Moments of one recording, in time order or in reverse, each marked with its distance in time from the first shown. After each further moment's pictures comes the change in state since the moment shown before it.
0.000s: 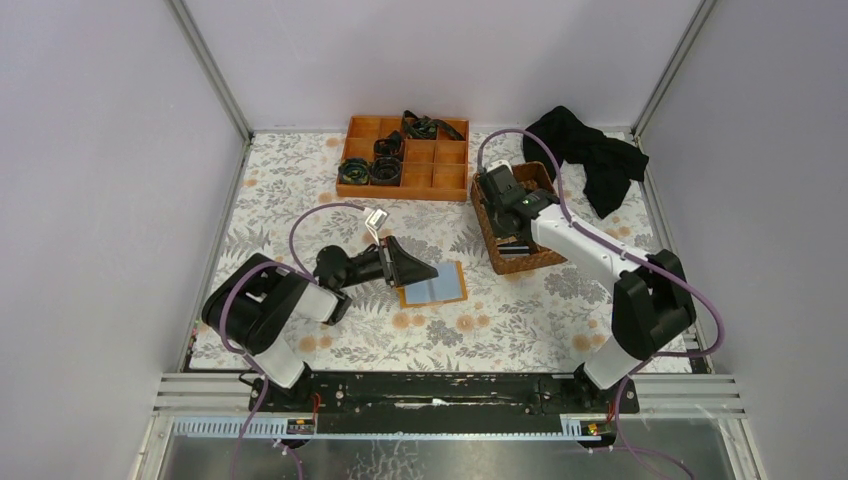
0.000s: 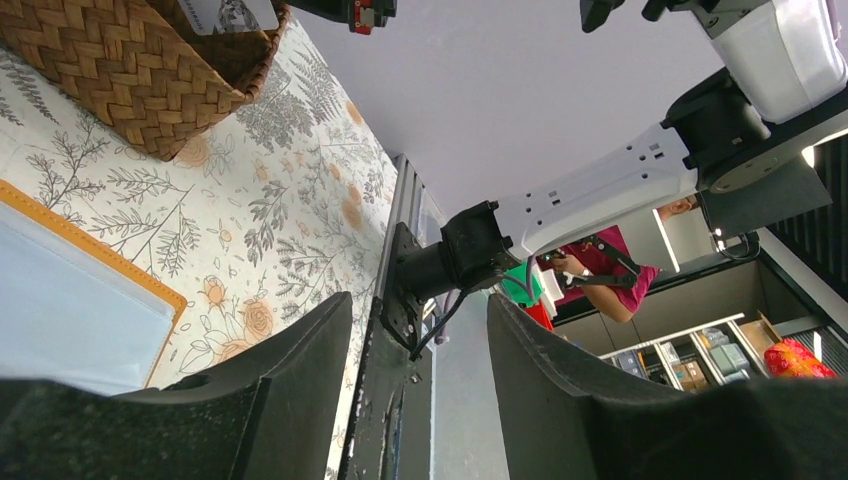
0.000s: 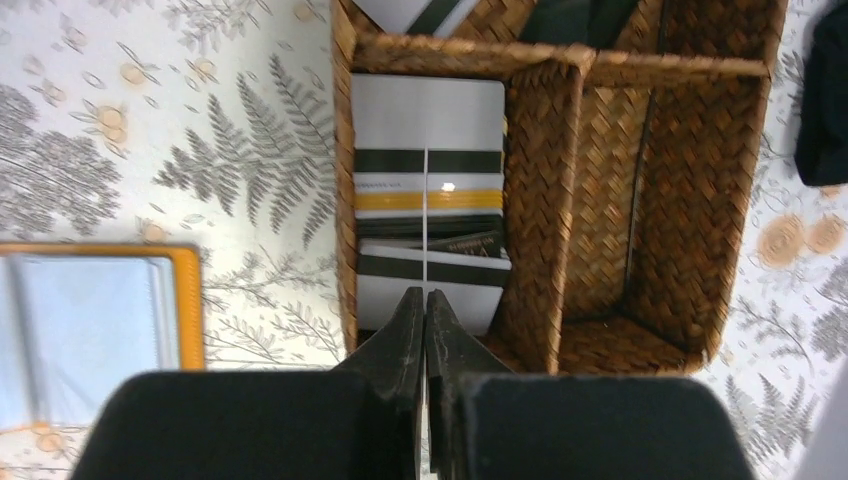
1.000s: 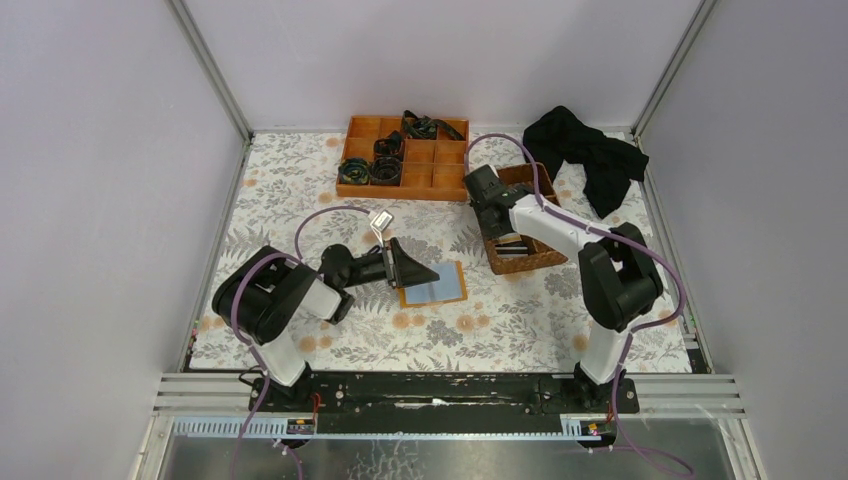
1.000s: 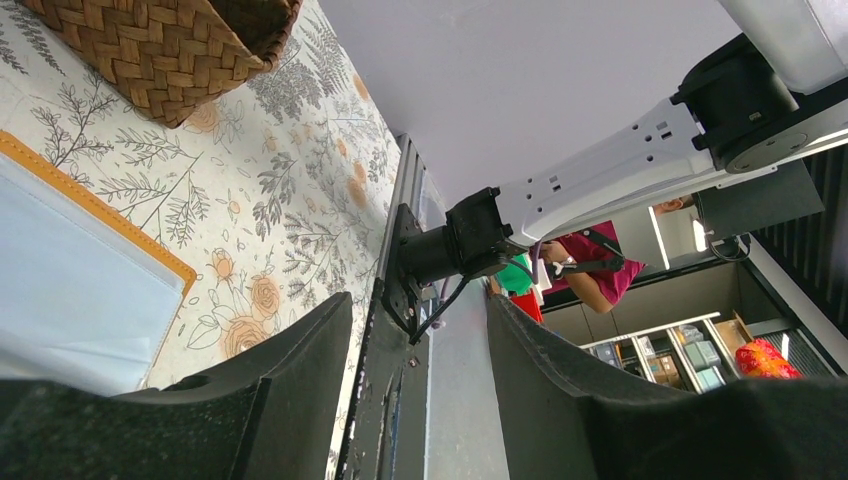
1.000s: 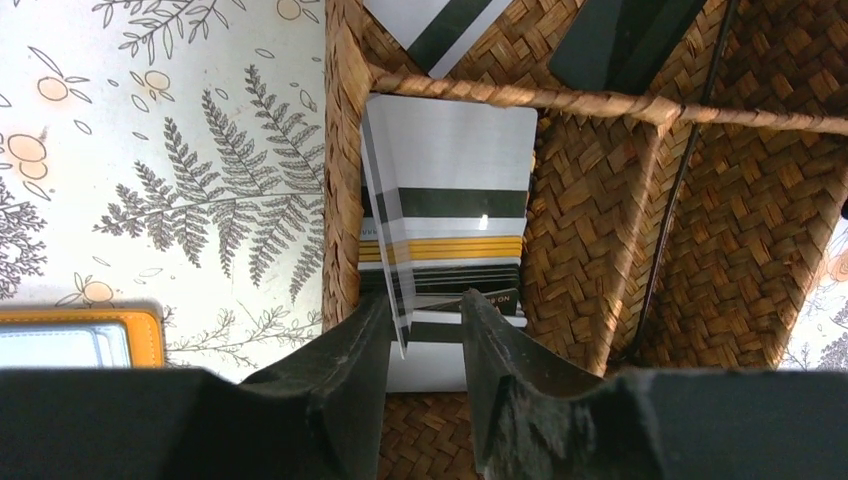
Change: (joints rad) left arm 0.002 0.076 0.014 0.008 0.038 -0.023; right arm -0.004 0.226 0.097 -0.008 0.024 -0.034
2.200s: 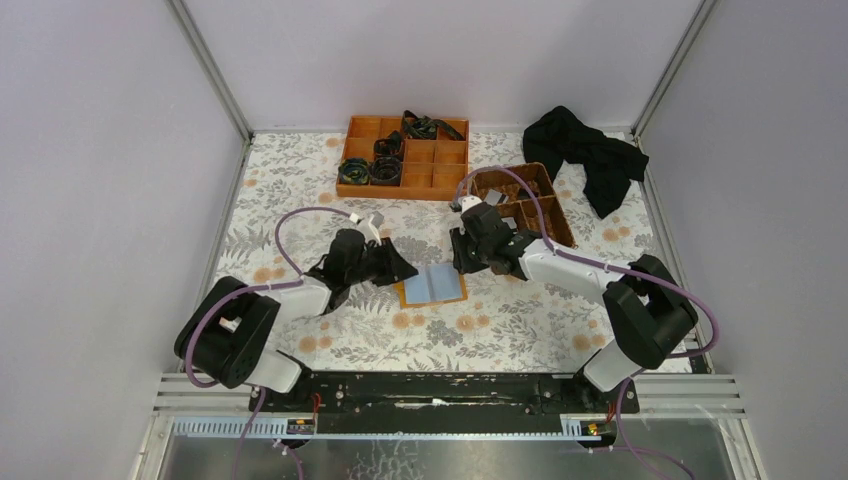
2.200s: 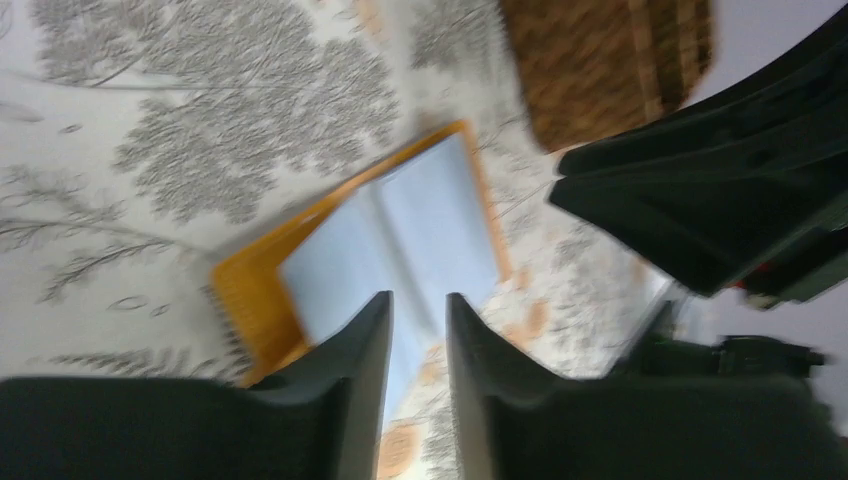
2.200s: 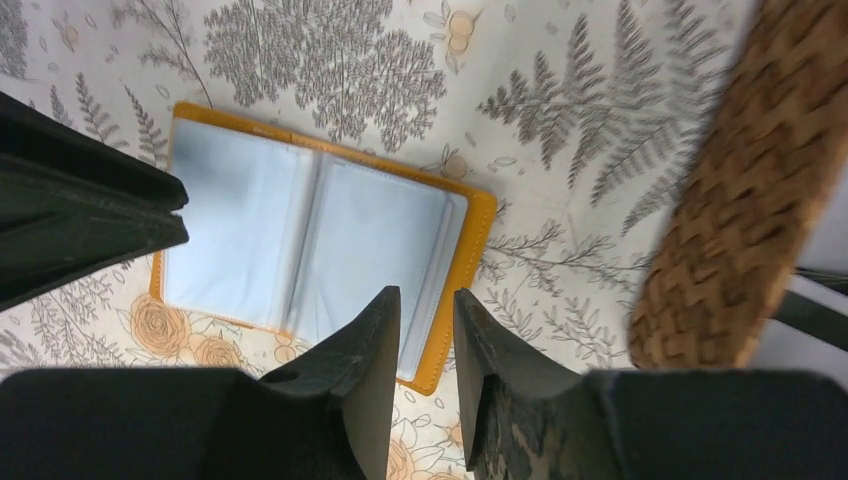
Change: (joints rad) left arm 0.007 -0.283 0.116 -1.030 -0.440 0.472; right arm 0.146 -0.266 -0.364 0.357 -0.349 0.183
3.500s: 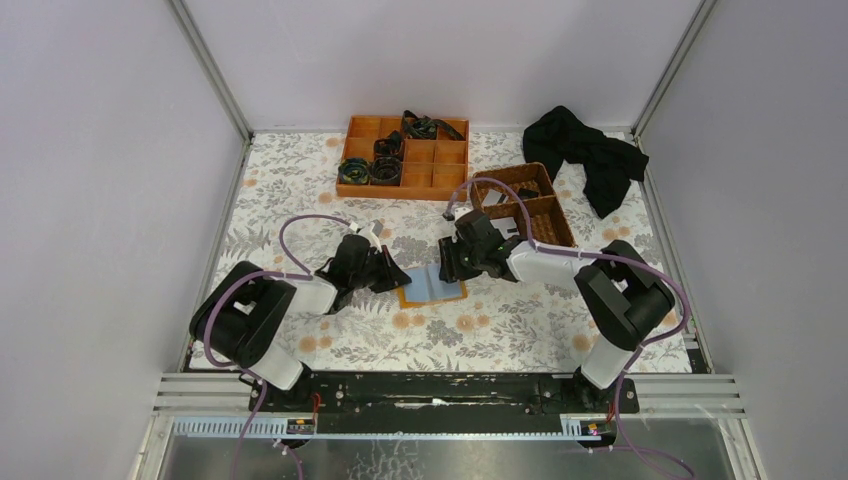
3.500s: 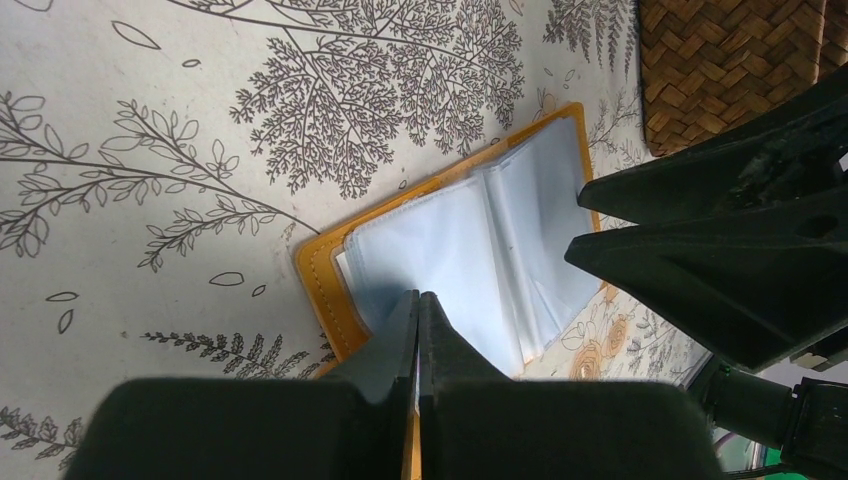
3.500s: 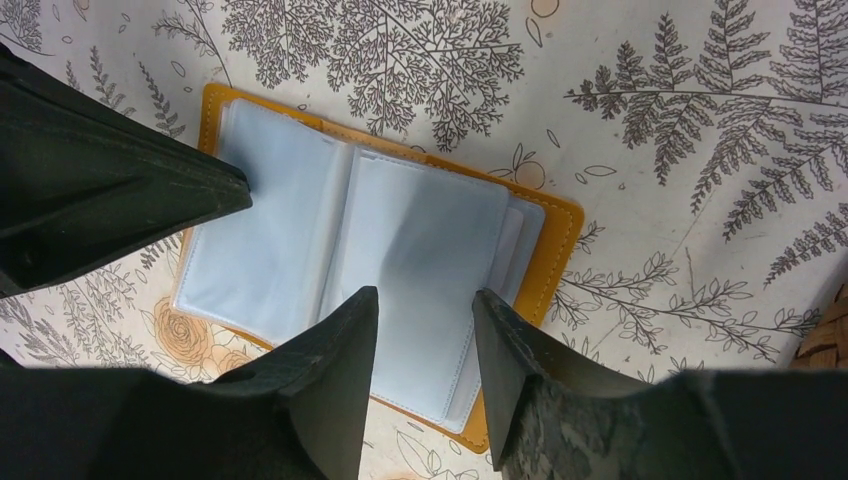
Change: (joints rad) left arm -0.009 0.125 -0.028 -0.006 -0.106 0.007; right arm -0.001 0.145 -0.055 0.164 -0.156 0.077
